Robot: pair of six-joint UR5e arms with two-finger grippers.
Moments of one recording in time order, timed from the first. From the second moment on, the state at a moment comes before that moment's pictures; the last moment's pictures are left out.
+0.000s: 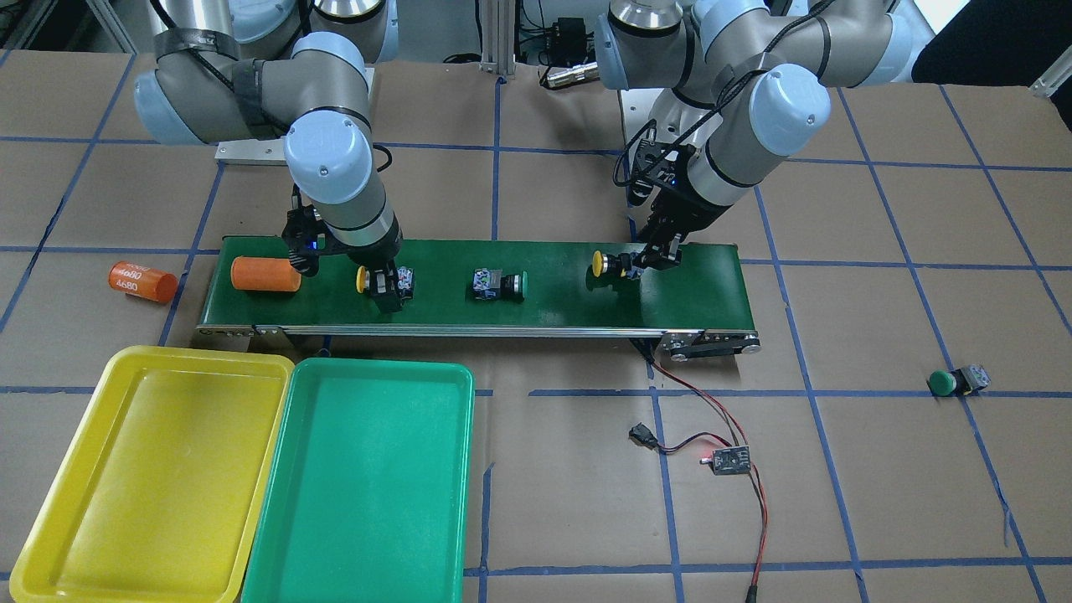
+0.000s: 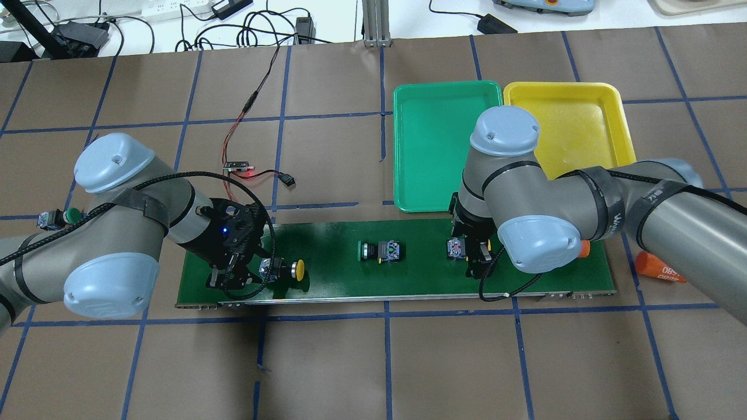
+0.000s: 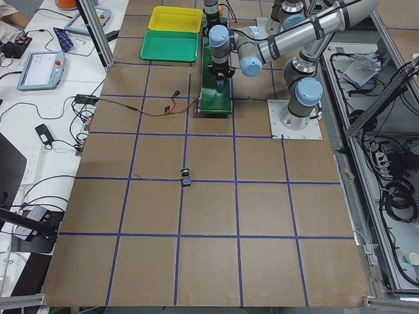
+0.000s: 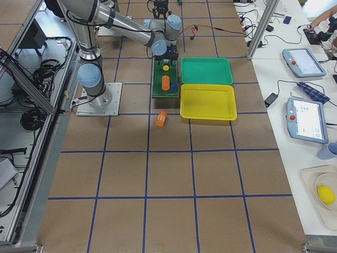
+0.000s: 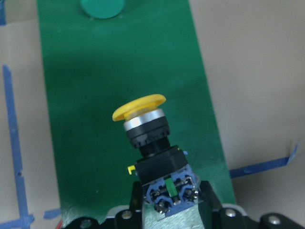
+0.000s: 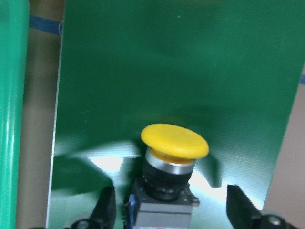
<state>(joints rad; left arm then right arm) -1.47 -1.48 -2.20 -1.18 1.34 1.90 1.74 -1.41 2.05 -2.05 -1.50 1.56</state>
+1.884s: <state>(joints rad) -0.81 -2.03 -1.80 -0.79 1.55 2.09 1.31 -1.19 1.73 -2.13 -1.50 0.84</state>
